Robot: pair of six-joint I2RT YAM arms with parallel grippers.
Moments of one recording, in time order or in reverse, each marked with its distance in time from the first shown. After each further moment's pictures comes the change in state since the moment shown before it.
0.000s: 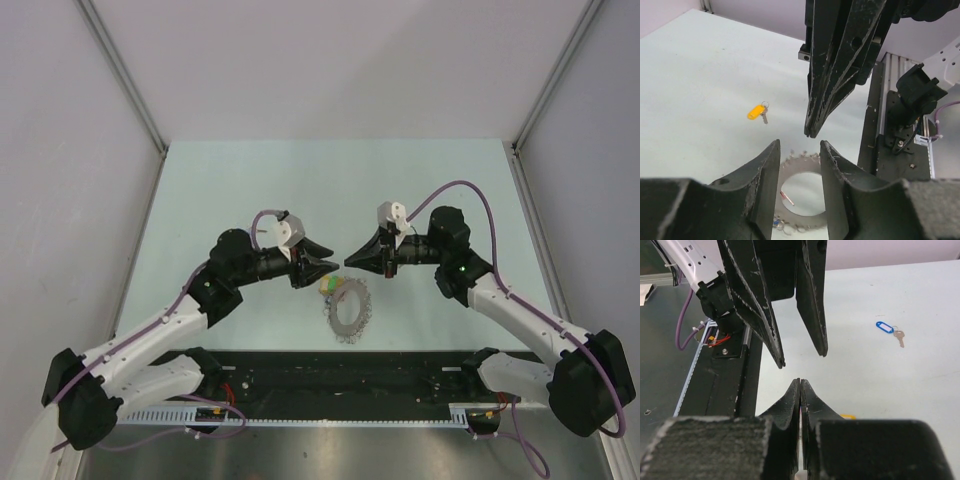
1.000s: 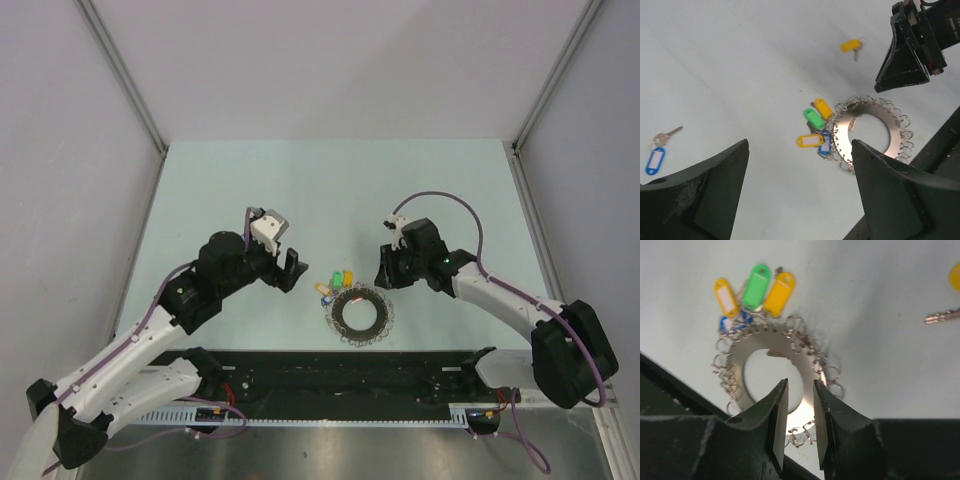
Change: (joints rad) left arm -0.001 -0.142 0.134 -0.594 -0.492 0.051; right arm -0.009 0.140 0.005 -0.610 0.731 0.358
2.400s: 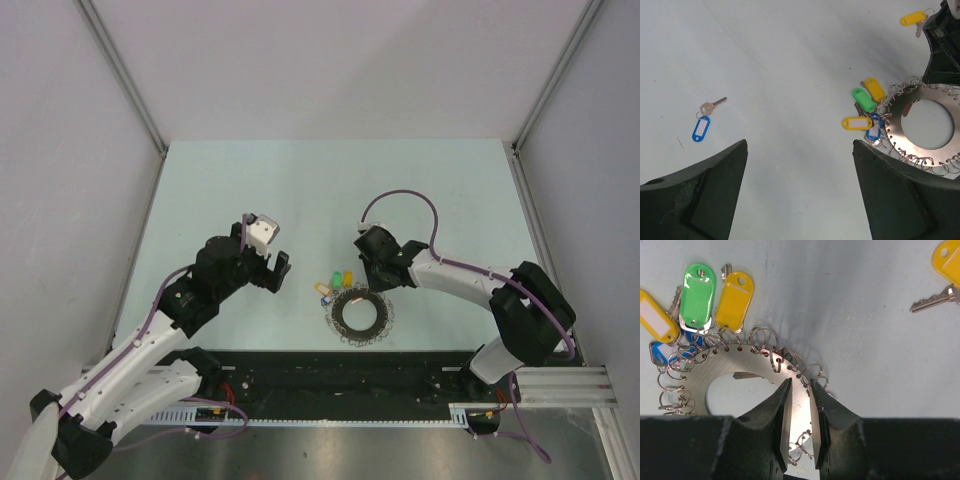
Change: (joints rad) left arm 0.090 -0.049 -0.081 -0.031 -0.100 0.111; right arm 0.246 0.290 0.215 -0.211 0.450 0.138
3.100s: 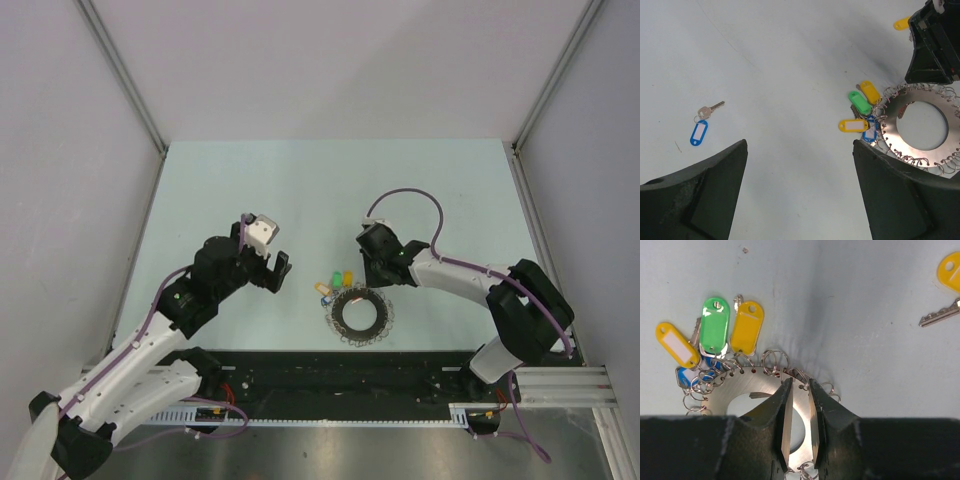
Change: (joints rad) left arm 0.002 -0.010 0.000 0.008 0.019 -0.001; right arm -0.024 0.015 -0.013 0.096 -0.022 0.079
